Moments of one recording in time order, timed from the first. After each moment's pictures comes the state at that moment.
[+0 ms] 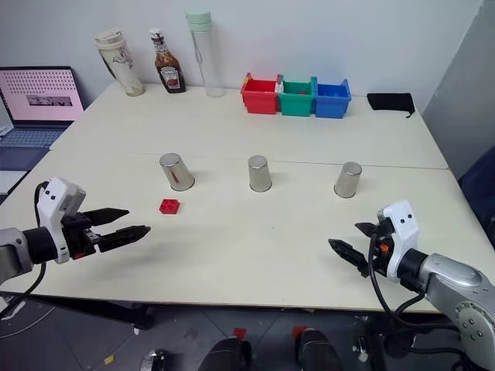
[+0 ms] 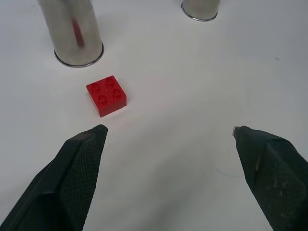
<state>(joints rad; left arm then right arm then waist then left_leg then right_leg) -0.08 0.98 0.44 -0.19 -0.58 0.86 -0.93 -0.02 -0.63 -0.36 -0.70 0.80 1.10 0.47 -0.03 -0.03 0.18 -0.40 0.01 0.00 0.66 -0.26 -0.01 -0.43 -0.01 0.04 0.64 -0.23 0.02</state>
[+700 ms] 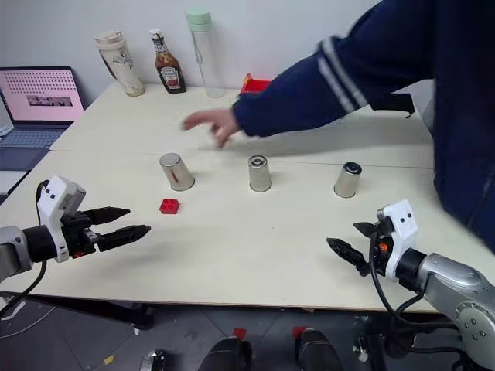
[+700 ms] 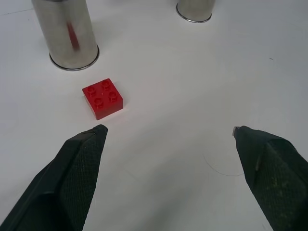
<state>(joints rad) -0.09 0.99 0.43 -0.17 -0.58 0.84 -0.95 -0.03 -0.63 -0.36 -0.69 0.85 1.10 0.43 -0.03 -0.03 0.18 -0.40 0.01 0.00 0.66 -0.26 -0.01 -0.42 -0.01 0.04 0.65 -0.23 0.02</state>
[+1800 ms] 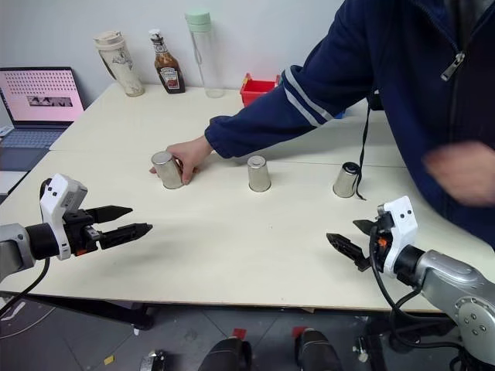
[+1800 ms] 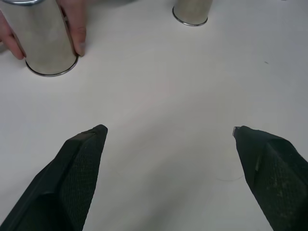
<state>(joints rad) -0.12 0.99 0.42 -0.15 -0.59 0.85 -0.95 -0.05 -0.63 -0.35 -0.66 0.91 1.10 0.37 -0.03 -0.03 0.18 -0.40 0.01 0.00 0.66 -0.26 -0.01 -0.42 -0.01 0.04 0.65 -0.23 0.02</state>
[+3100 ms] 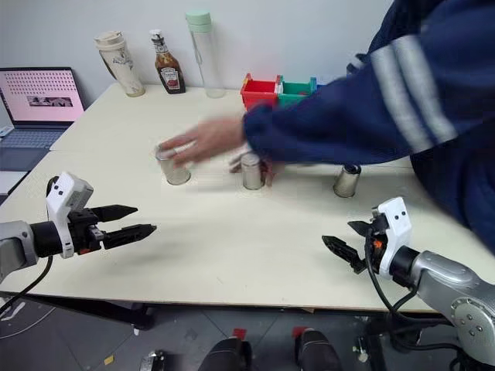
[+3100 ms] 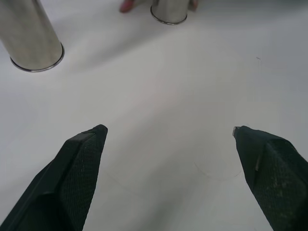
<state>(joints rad) -0.12 0.97 0.39 -0.17 -0.59 0.80 -0.95 -0.05 -0.65 -0.28 -0.67 0.89 1.04 0.38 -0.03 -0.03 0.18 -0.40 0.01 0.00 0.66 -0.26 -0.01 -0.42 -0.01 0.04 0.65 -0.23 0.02</state>
